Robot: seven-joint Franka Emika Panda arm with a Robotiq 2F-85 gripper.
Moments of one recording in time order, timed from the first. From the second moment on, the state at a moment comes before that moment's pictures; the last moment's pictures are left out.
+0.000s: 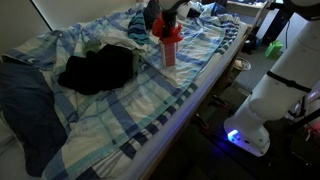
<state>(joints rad) 0.02 -0.01 -0.07 -1.98 -0.15 2.09 -0.44</state>
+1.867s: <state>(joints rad) 0.02 -0.10 -0.04 -1.98 -0.09 2.10 -0.43</state>
